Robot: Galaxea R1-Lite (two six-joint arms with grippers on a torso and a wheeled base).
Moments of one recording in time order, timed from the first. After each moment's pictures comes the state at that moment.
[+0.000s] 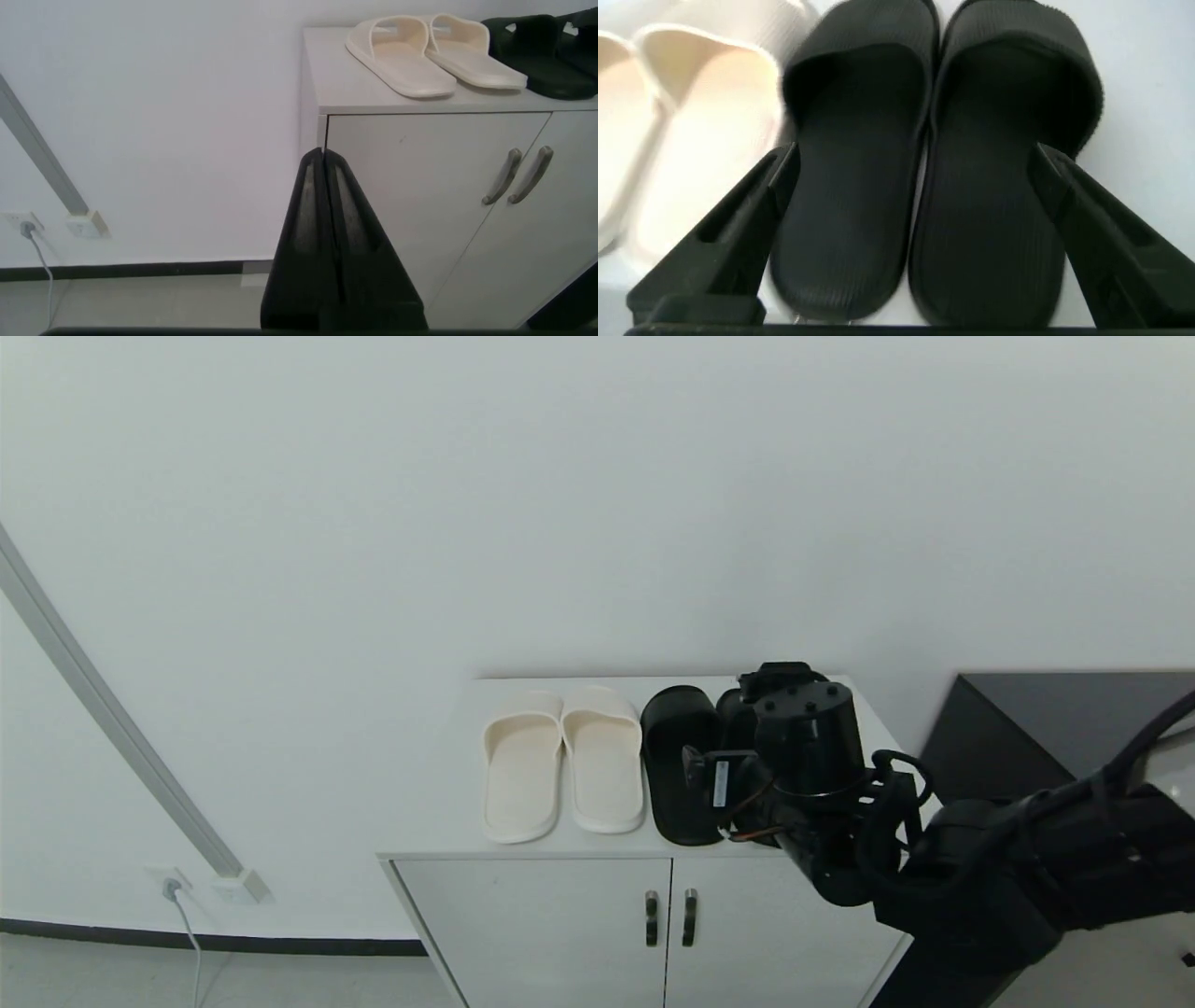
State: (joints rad) left arm 0.00 0.00 0.00 0.00 0.00 0.00; right arm 0.80 1.95 -1.00 -0.62 -0.61 0.31
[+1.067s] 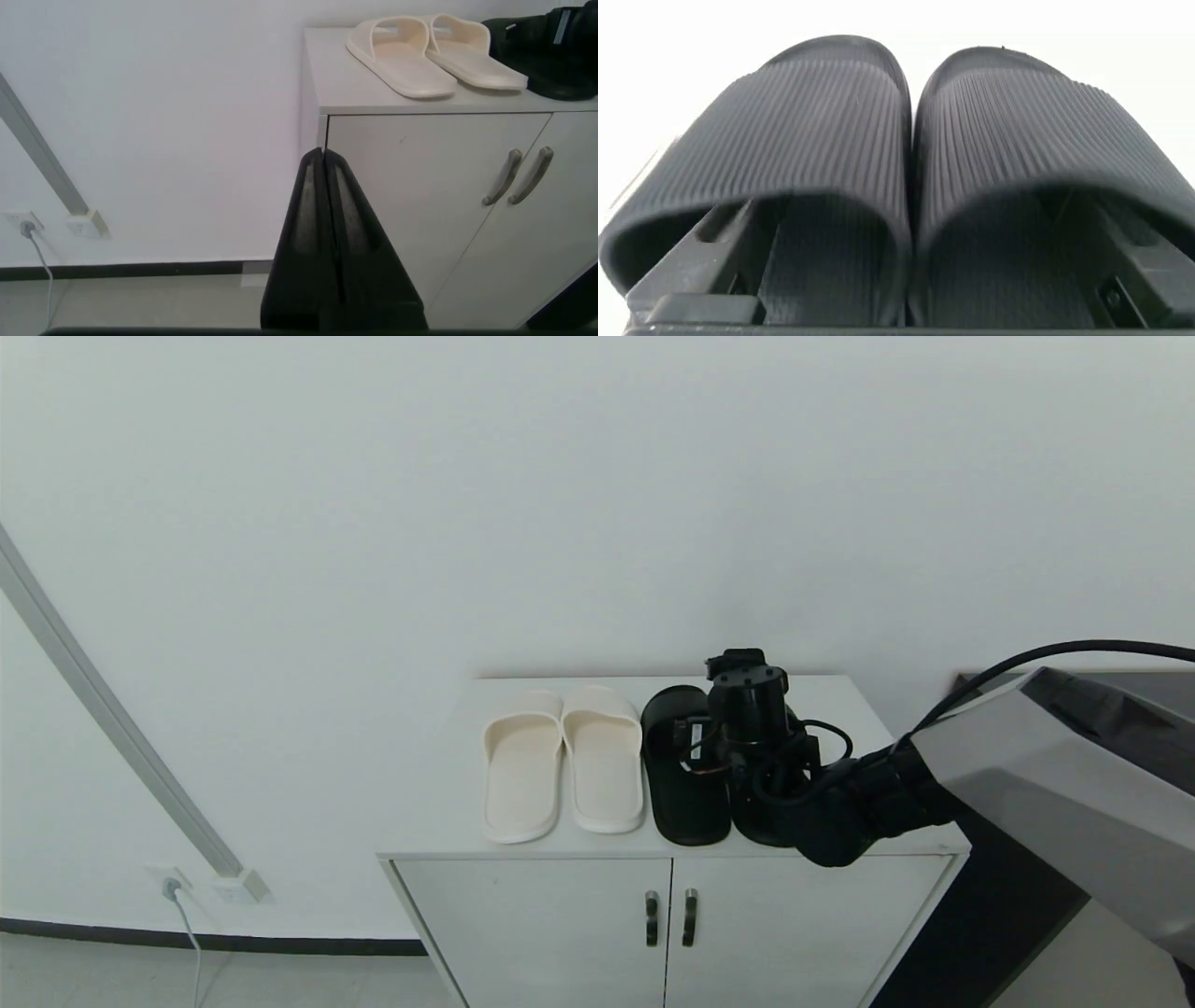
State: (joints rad) left arm 0.00 0.00 0.00 0.00 0.00 0.00; right arm 0.66 2.27 -1.37 -0.65 -0.60 0.20
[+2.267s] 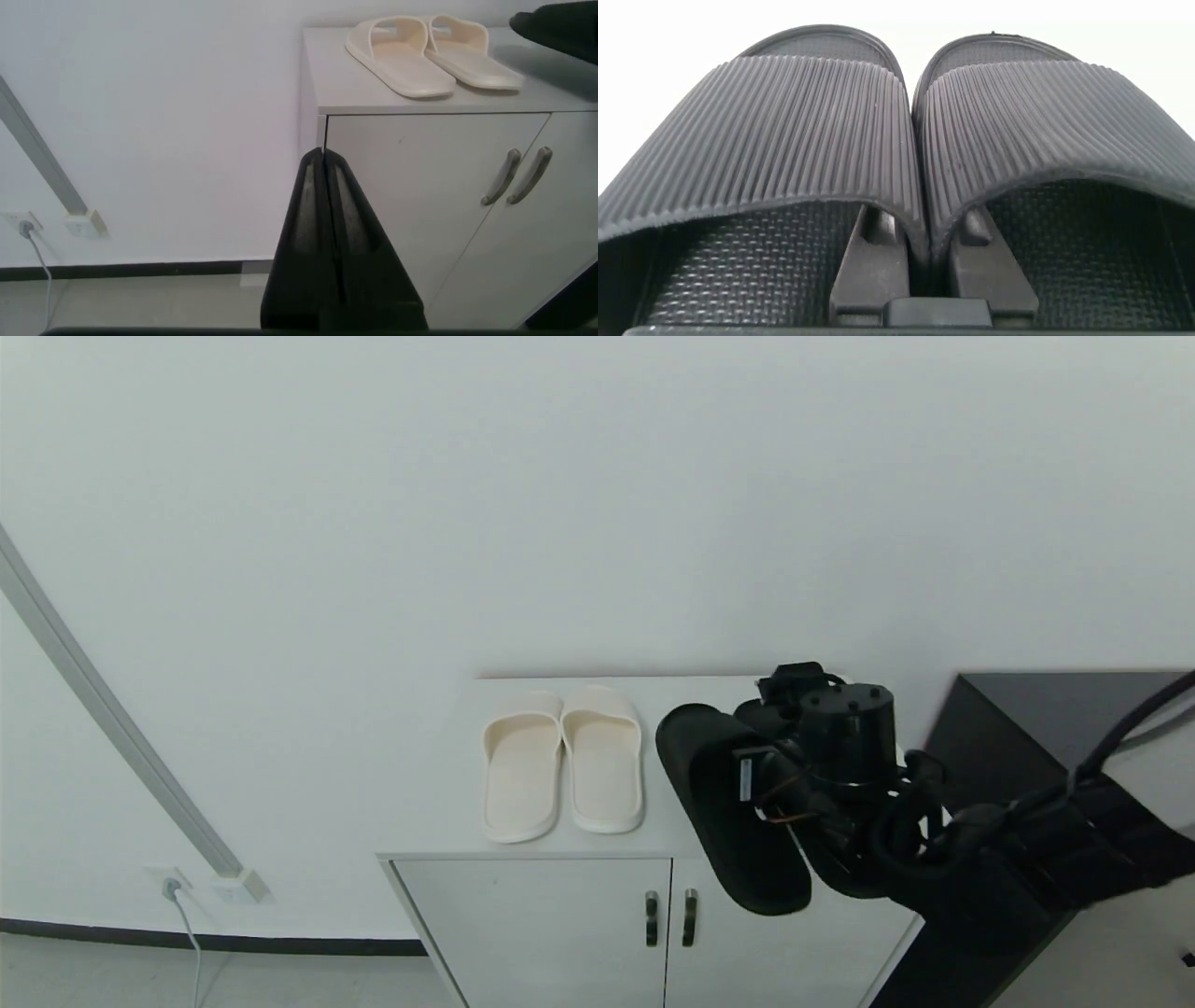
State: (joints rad) left arm 0.00 0.00 0.00 0.00 0.00 0.00; right arm 0.69 1.96 -0.89 -0.81 -0.44 0.15
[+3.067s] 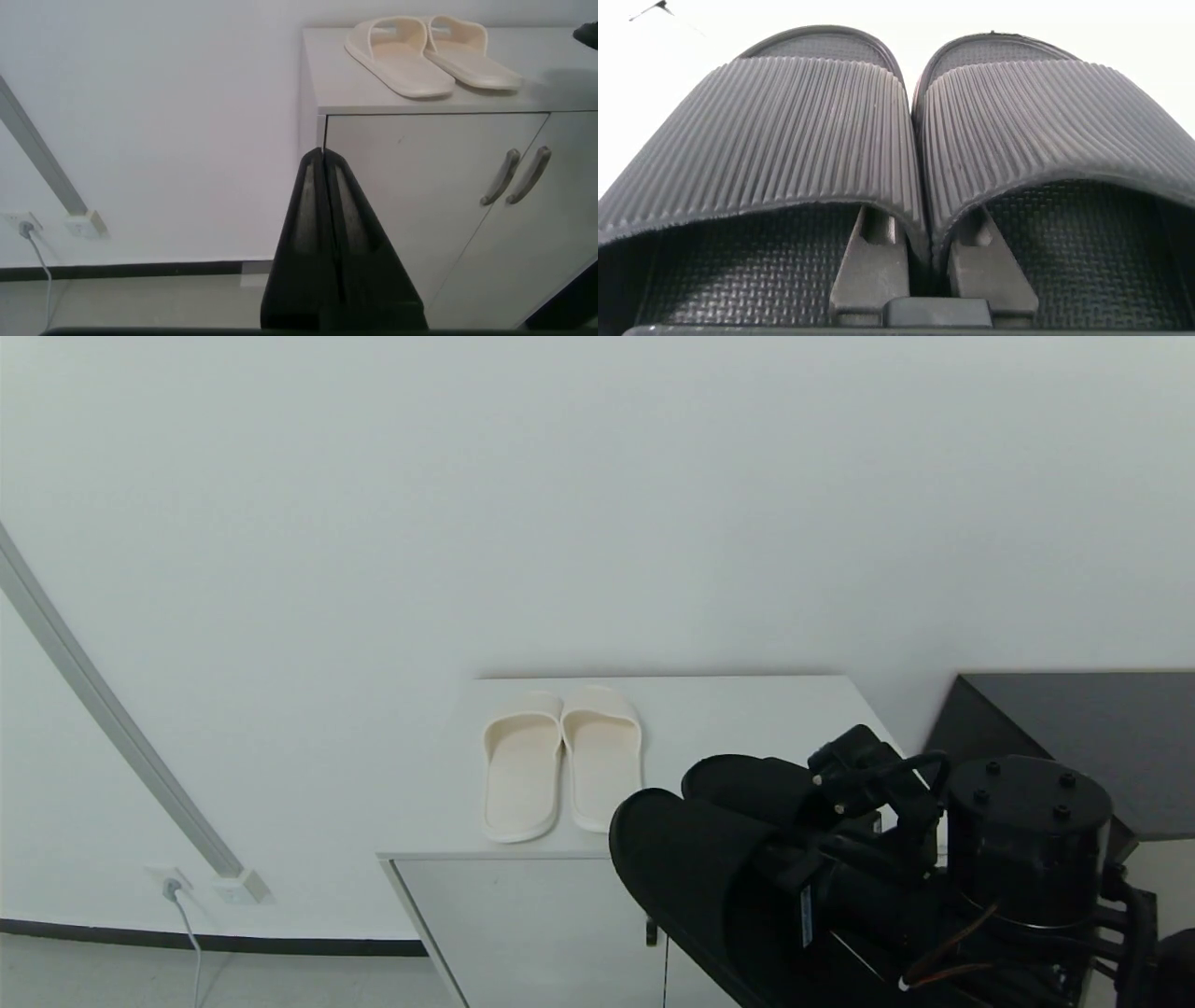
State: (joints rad) left arm 0.00 0.00 0.00 0.00 0.00 -0.01; right arm 0.83 1.66 -0.52 -0.91 -0.12 0.09
